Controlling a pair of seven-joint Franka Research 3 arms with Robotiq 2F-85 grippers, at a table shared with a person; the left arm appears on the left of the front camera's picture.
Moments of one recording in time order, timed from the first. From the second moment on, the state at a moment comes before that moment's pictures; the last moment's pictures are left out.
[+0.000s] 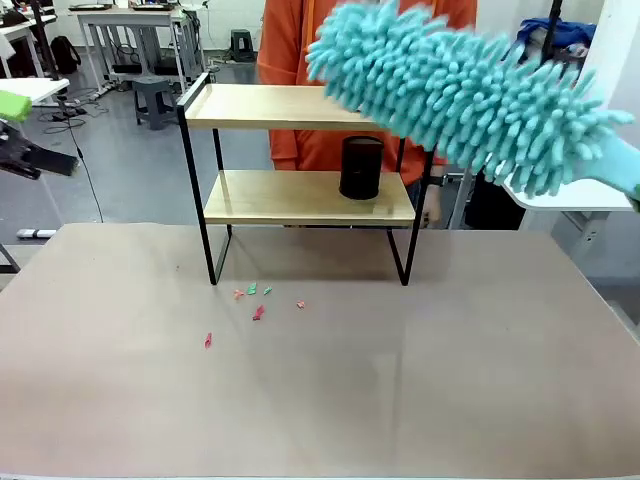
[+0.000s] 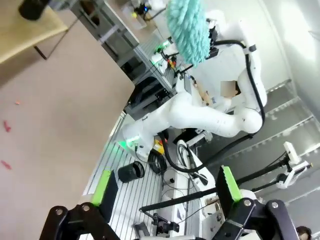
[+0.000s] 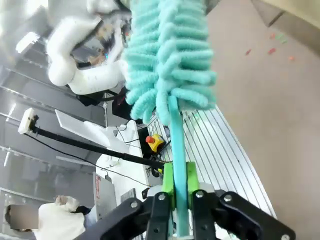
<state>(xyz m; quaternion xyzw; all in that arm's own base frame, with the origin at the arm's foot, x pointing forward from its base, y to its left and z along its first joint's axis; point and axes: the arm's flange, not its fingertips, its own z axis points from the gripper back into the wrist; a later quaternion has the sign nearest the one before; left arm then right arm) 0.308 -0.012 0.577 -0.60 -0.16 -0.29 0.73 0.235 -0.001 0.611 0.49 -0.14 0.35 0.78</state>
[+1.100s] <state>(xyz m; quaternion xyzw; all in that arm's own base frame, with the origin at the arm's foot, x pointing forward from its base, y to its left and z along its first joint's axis) 0.337 -0.121 0.576 -0.58 -0.10 -0.35 0.72 0.280 0.161 0.641 0.31 0.17 0.61 0.71</state>
